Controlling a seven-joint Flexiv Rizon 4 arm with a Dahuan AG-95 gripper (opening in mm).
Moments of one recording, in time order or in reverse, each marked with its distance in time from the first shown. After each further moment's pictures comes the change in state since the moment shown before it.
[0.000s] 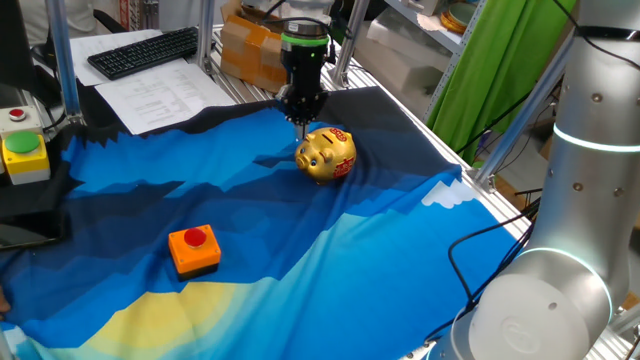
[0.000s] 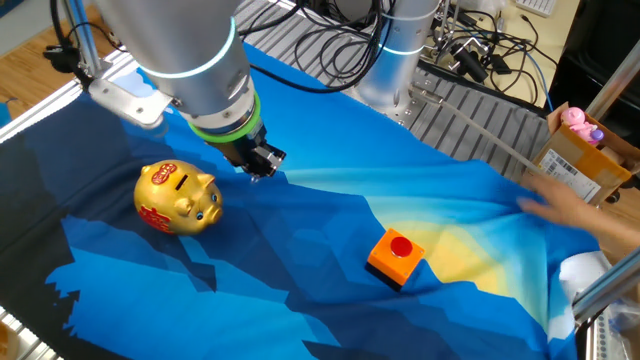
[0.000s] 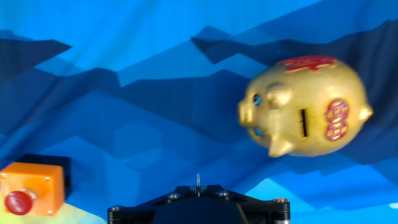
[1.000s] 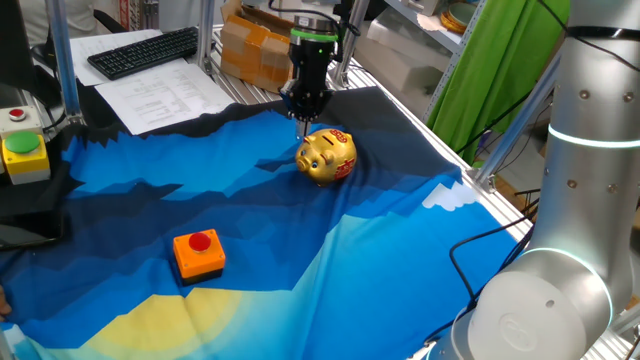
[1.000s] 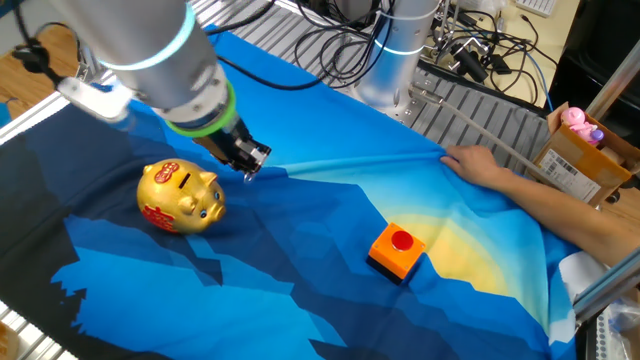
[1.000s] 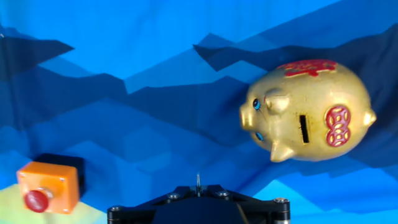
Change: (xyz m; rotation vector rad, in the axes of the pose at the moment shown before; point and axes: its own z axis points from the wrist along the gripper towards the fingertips) arm -0.004 0.000 -0.003 -0.139 0.041 0.060
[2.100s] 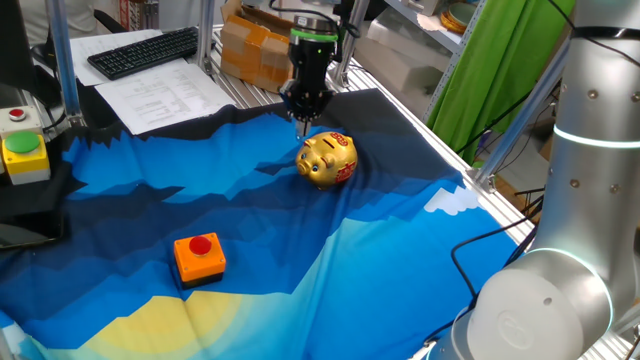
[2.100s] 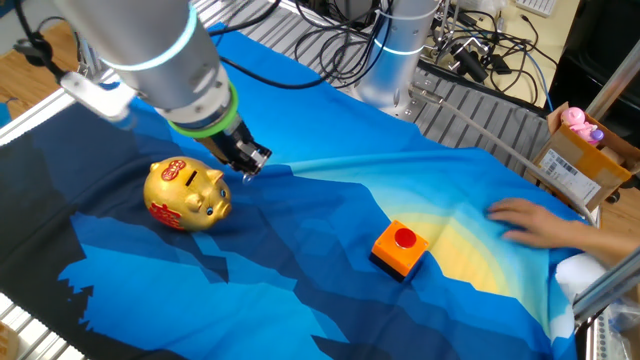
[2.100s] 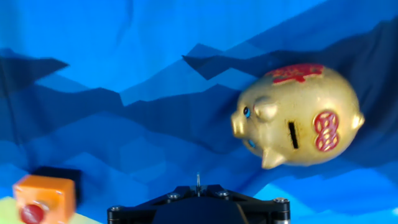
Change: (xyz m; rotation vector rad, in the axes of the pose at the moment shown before) arm 0.000 -0.004 0.001 0.106 -0.021 -0.058
